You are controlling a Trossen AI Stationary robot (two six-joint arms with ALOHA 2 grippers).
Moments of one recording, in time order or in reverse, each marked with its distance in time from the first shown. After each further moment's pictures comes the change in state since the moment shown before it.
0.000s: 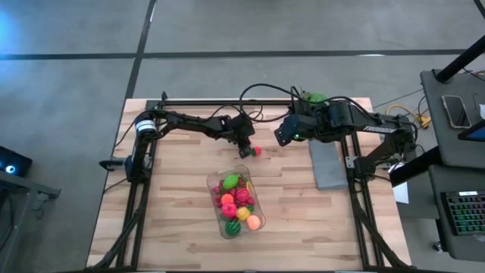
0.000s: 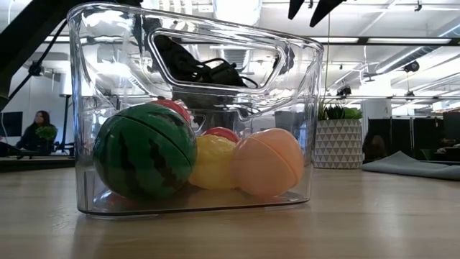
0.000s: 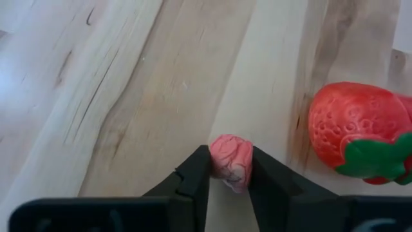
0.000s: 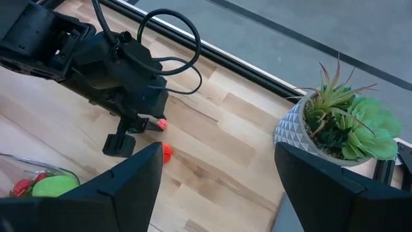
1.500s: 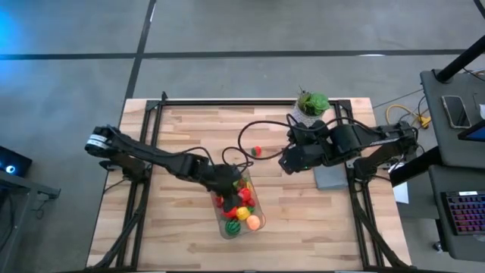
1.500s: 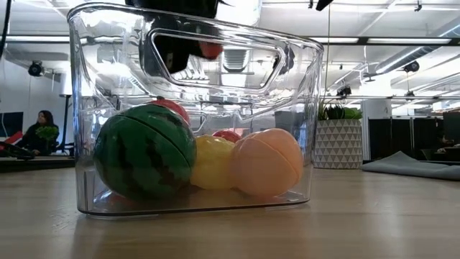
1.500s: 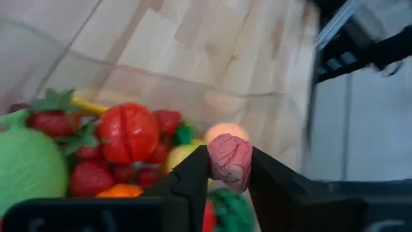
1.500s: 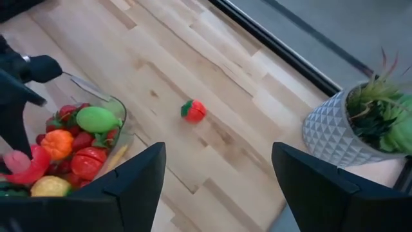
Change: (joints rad) left arm -0.584 -0.474 -0.135 -0.145 0.072 -0.763; right arm 0.227 0.002 -0.020 -0.036 -0.021 0.009
